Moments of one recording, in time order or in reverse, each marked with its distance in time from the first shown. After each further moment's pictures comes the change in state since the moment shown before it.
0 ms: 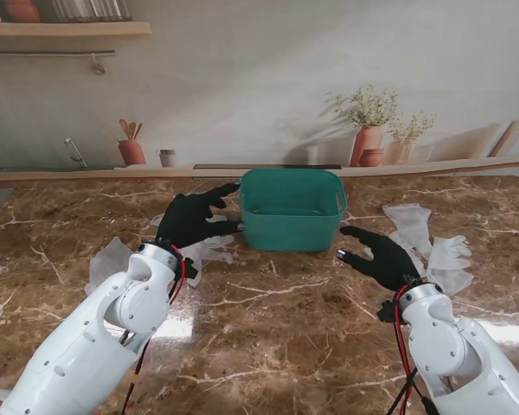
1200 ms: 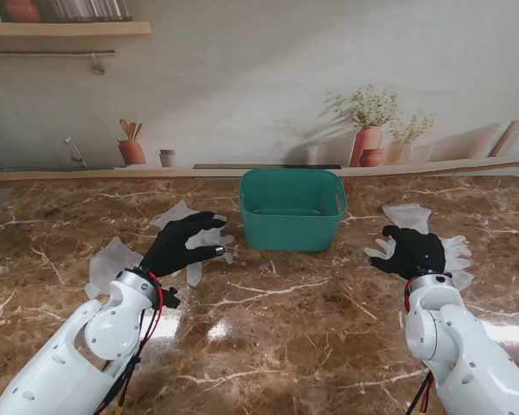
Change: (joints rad) left arm 0.134 0.028 -0.116 0.025 -0.192 -0.225 -0.114; right arm 0.093 0.029 -0.064 0.103 -0.471 0.349 -0.096; left_hand 0.032 0.071 0.001 0.001 0.105 0.123 0.096 0.074 -0.343 -0.011 -0.153 -0.151 -0.383 -0.090 -0.310 -0.243 -0.191 -0.241 -0.329 -0.175; right_hand 0.230 -0.318 0.020 0.003 0.064 0.037 0.181 0.191 0.126 -0.003 0.233 0.287 0.157 0.001 0.283 0.289 0.077 0.011 0.233 0.255
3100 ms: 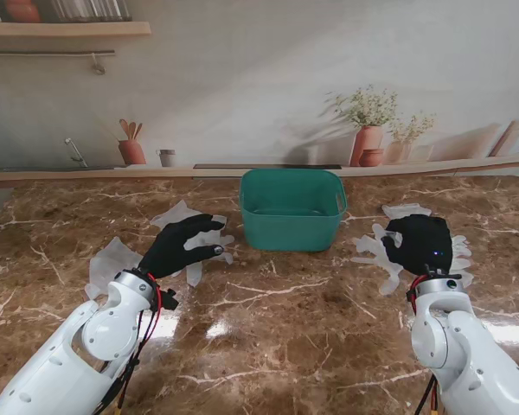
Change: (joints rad) left arm 0.011 0.003 -0.013 -0.011 -0.008 0.013 -0.024; right arm -0.039 -0.022 0.057 -0.010 0.032 -0.151 -0.249; left_hand 0.079 0.043 0.000 0.000 0.000 0.001 0.000 0.000 0.000 0.022 0.000 -0.010 0.000 0.000 0.000 -0.002 -0.001 0.006 0.000 0.000; right_hand 0.125 0.127 0.328 -0.235 0.336 -0.177 0.557 0.037 0.145 -0.050 0.118 0.106 -0.166 -0.045 0.084 -0.017 -0.124 -0.015 -0.143 -0.009
